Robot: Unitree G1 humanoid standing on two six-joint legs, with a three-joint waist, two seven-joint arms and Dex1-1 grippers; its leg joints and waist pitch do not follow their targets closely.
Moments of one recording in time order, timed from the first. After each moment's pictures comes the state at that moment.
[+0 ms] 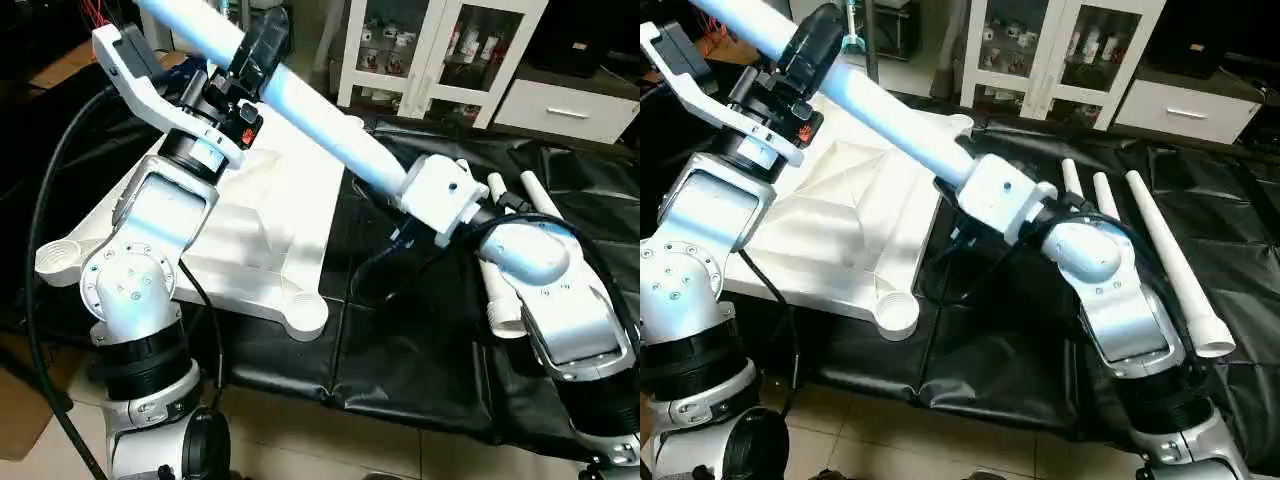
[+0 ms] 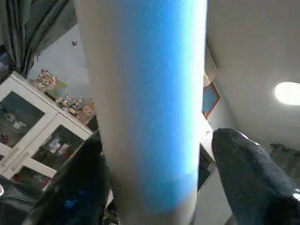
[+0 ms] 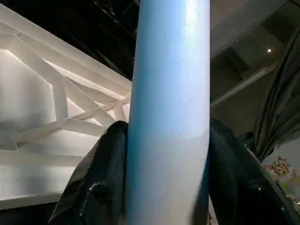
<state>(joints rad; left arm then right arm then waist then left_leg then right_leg) -0.67 0.00 0.35 -0.26 -0.95 0.66 -0.11 -0.48 -0.44 0.21 -0.19 -0.13 0.14 0.55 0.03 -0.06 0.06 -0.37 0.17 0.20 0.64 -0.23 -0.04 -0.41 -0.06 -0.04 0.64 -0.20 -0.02</state>
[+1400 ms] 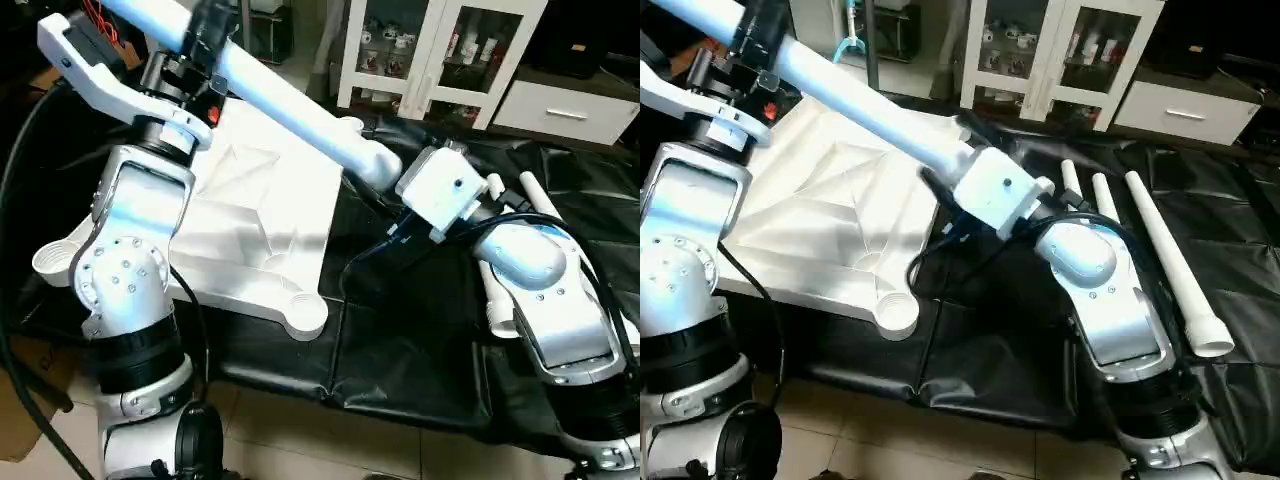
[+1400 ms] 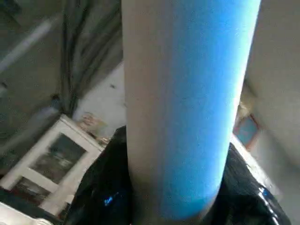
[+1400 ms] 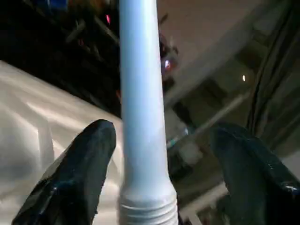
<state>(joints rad) -0.72 0.04 0.36 -0.18 -0.81 0.45 -0.03 -0.46 -0.37 0.19 -0.29 -0.08 0.08 0.51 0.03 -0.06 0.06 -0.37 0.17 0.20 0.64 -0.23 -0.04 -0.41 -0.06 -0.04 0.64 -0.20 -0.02</state>
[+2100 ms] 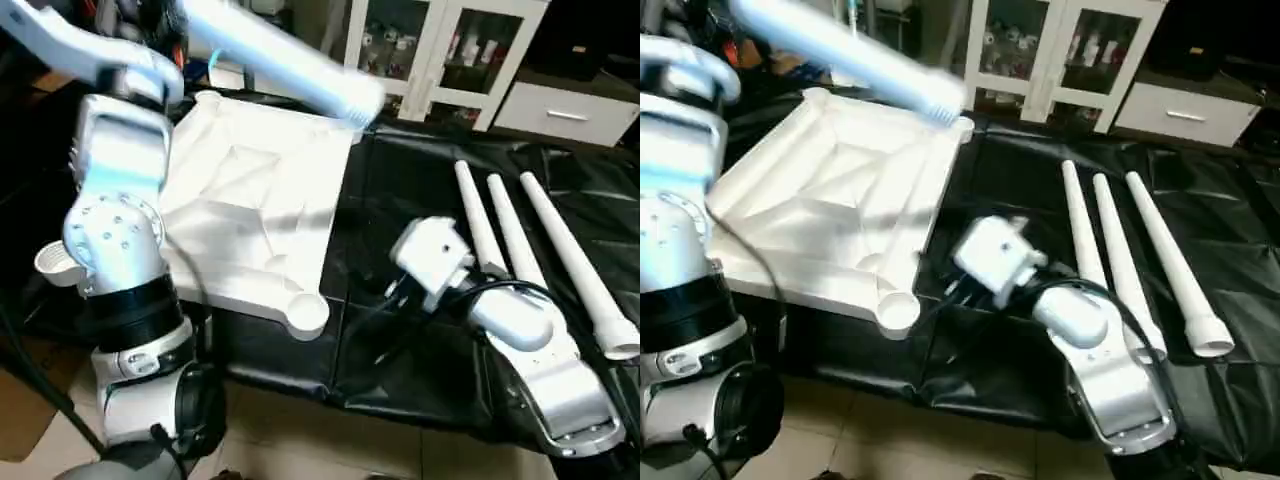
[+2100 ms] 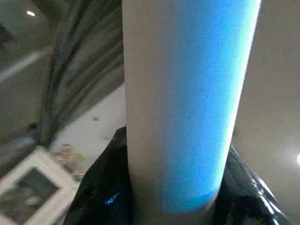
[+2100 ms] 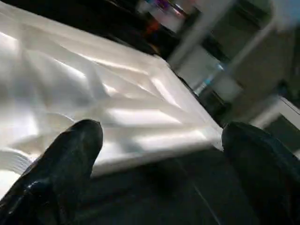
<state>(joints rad) -0.85 0.04 0.42 -0.17 -0.93 0.39 0.01 -0.22 -0.39 0.20 -0.33 -0.05 0.27 0.48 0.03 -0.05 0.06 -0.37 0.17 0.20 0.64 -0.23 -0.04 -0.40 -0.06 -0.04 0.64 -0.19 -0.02</state>
